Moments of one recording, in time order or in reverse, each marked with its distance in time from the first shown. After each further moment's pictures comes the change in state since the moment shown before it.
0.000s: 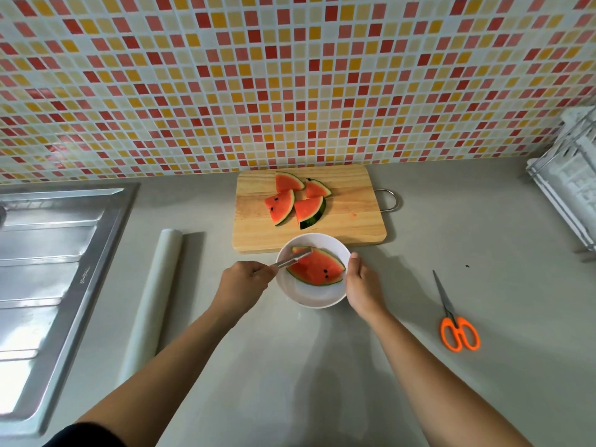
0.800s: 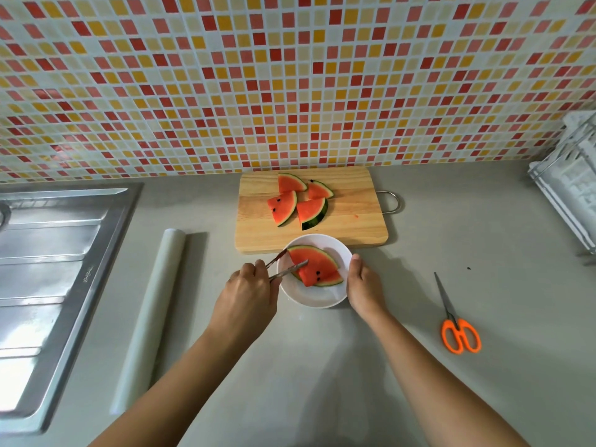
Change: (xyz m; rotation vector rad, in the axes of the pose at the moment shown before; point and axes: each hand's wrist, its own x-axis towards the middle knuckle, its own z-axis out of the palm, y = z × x) left_hand -0.038 0.004 0.001 0.716 0.276 0.527; right_hand 0.001 0.002 0.003 -0.011 0.025 -0.011
